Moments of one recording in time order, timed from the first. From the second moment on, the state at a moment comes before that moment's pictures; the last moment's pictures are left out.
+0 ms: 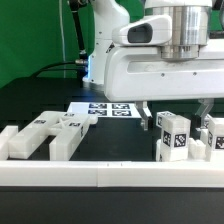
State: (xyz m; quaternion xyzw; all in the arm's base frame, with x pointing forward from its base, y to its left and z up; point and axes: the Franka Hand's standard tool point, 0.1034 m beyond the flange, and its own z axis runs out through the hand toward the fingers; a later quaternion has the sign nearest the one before) arm 0.635 0.055 0.076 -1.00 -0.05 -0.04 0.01
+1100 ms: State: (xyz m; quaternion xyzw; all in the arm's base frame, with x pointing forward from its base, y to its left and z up) arm 0.634 0.058 0.075 -0.94 0.34 -0.03 0.03
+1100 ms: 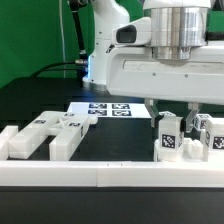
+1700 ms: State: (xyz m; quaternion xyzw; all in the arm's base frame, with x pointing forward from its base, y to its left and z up) arm 0.633 0.062 0.074 -0.84 0.54 -0.03 0.03
